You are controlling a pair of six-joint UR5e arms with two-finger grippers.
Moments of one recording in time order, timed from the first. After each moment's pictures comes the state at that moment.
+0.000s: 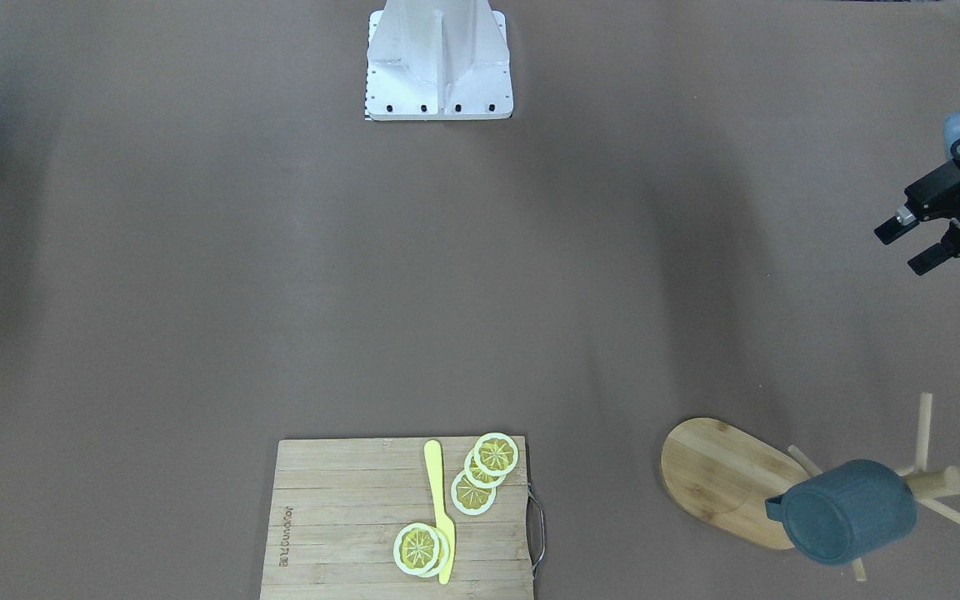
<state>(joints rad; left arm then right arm) -1.32 -1.69 -1.48 -2.79 -2.57 -1.05 1.50 -1.75 1.88 -1.65 2.20 0.08</state>
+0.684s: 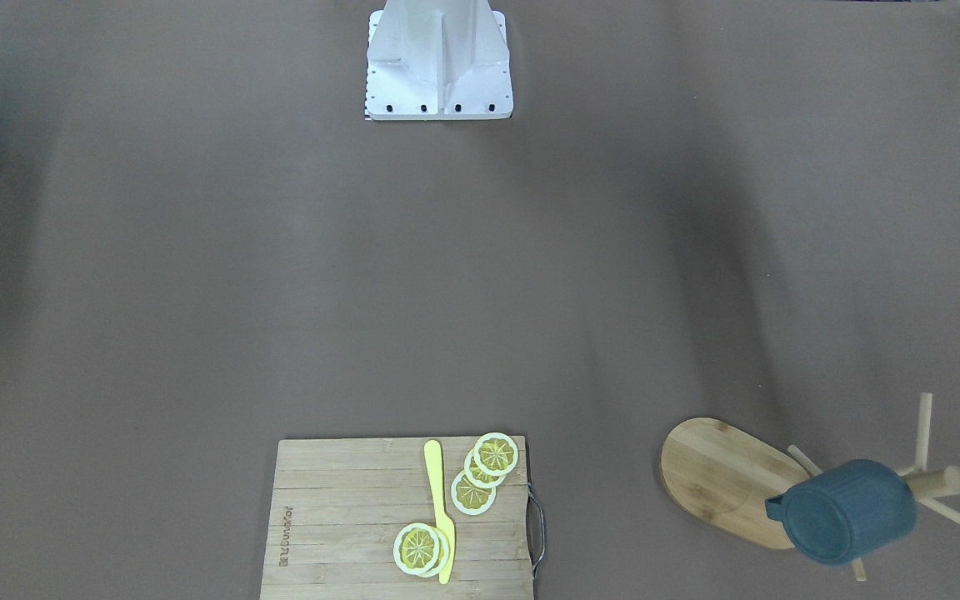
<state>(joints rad) -1.45 -1.65 -1.49 -2.24 -2.44 -0.27 1.51 -1.77 1.88 -1.65 2.22 0.08</state>
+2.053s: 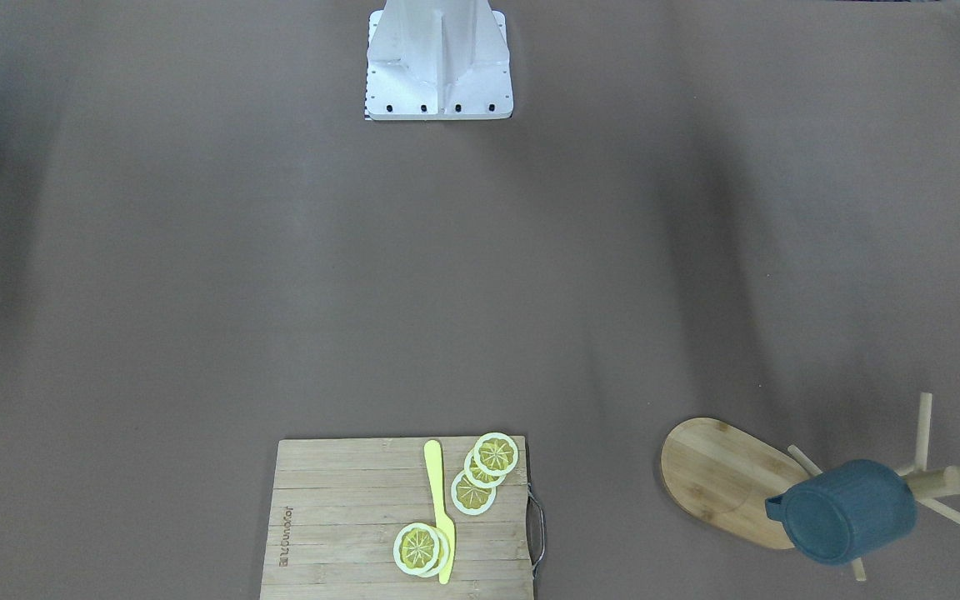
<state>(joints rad) -1.53 -1.56 -1.60 -1.63 -2.34 0.15 1.51 -1.77 1.88 -1.65 2.23 0.08</state>
